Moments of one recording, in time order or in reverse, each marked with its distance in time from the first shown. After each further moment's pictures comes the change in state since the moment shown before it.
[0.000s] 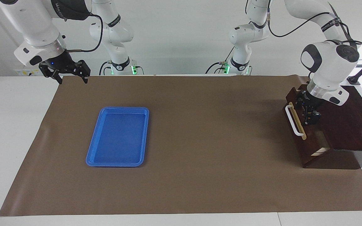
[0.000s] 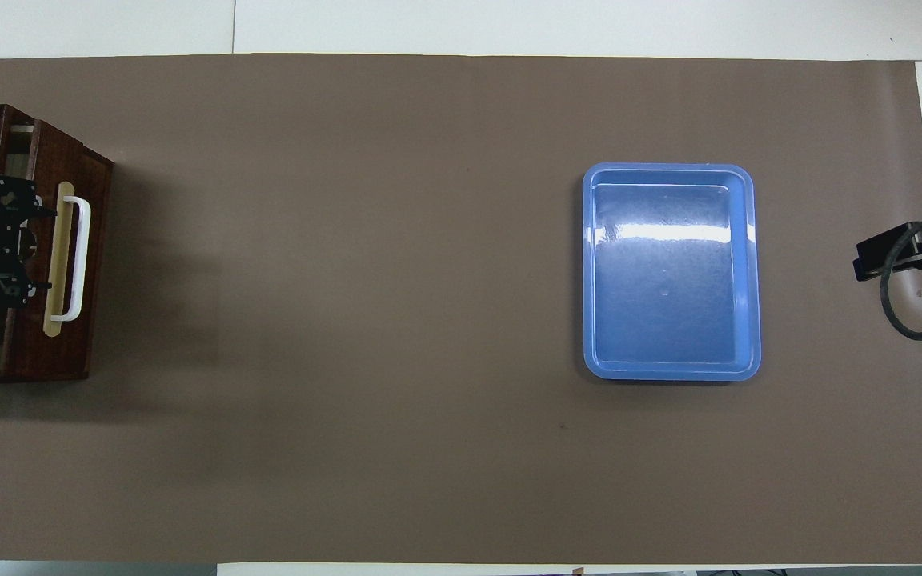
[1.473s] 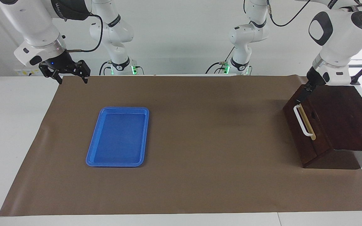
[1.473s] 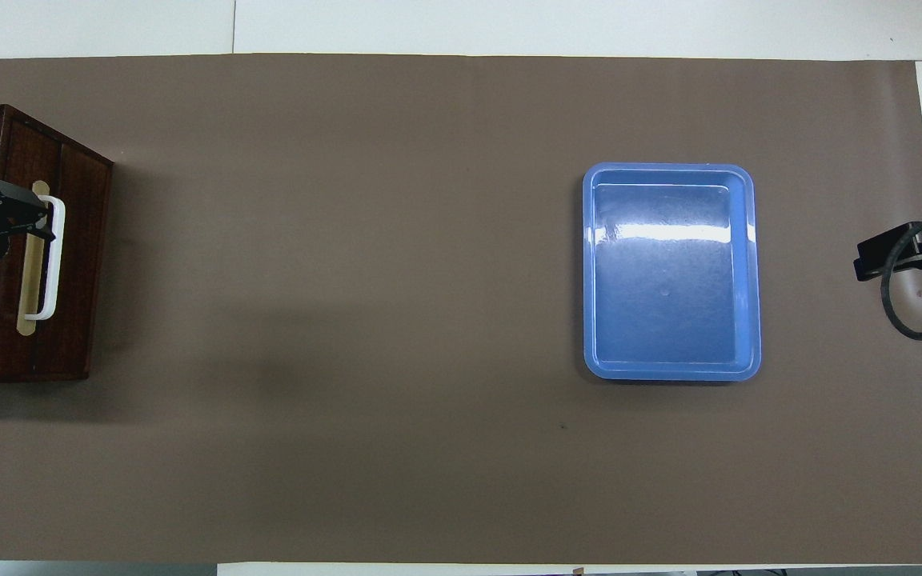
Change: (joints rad) left arm -0.083 -0.061 -0.027 0.231 0.004 -0.435 0.849; right arm -0.001 0.000 0.000 0.000 0.000 0.000 0.000
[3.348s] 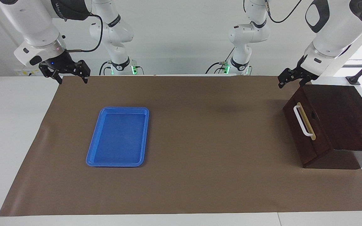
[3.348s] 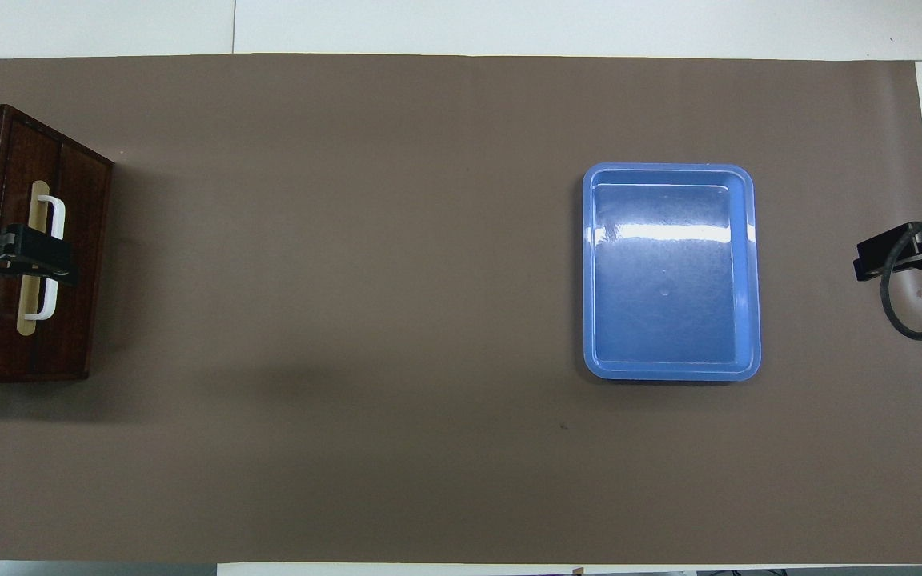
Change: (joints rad) left arm -0.083 -0.014 0.051 0.091 -0.066 -0.161 0.489; right arm 0.000 0.000 0.000 0.000 0.000 0.000 0.000
